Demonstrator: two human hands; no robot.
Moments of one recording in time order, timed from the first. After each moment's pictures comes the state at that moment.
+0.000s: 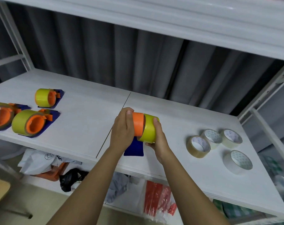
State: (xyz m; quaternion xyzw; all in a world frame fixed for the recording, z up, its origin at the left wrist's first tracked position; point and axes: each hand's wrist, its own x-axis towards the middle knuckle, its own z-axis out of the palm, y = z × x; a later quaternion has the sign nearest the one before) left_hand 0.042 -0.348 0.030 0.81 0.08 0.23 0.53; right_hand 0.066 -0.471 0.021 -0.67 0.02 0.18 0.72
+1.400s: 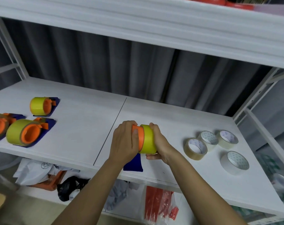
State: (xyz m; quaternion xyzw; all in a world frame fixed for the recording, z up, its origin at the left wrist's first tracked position) left_hand 0.033 -0.358 0.018 0.87 -0.01 0.29 0.41; right_hand 0.067 -0.486 0.049 -0.74 0.08 0.28 0.60
